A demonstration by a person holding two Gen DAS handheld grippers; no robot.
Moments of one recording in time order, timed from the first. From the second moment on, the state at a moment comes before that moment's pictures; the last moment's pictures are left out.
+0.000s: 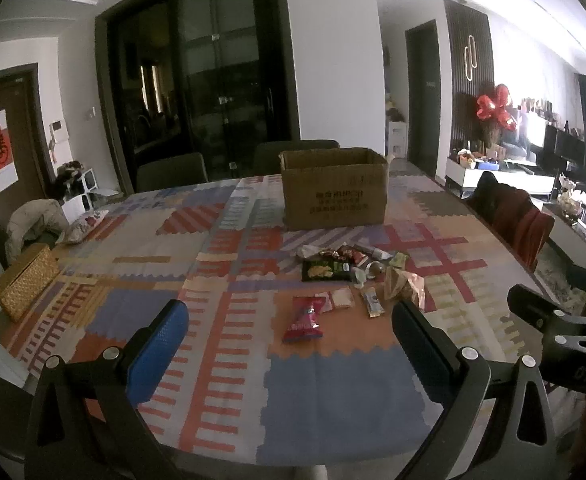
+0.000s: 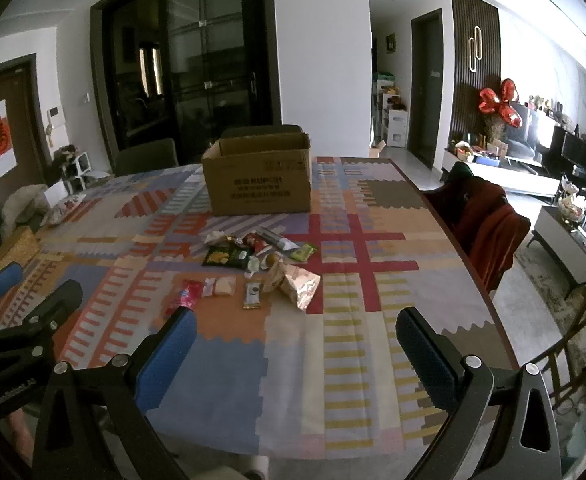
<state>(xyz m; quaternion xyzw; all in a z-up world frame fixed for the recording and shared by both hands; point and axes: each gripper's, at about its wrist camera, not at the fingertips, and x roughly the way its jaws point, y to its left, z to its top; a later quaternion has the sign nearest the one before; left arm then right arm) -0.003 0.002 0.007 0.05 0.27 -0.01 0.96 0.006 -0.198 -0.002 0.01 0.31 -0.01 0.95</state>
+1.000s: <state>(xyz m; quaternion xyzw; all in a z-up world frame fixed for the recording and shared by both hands) -0.001 0.002 0.005 0.04 0.27 -0.01 0.96 0.009 -0.194 -0.003 0.01 0.31 0.00 0.95</state>
